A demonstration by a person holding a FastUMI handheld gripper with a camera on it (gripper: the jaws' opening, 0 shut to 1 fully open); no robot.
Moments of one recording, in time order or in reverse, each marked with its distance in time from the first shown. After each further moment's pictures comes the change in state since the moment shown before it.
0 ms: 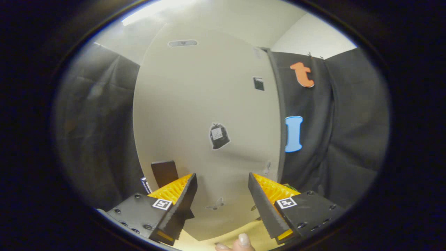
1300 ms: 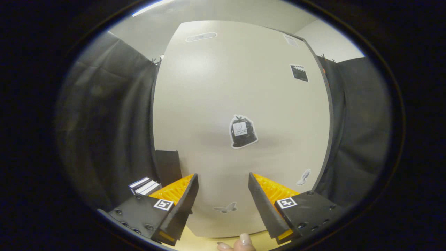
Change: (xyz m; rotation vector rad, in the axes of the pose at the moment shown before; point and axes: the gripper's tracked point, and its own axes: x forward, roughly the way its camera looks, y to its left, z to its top) arm 0.083 0.085 -0.019 -0.060 -0.028 -0.086
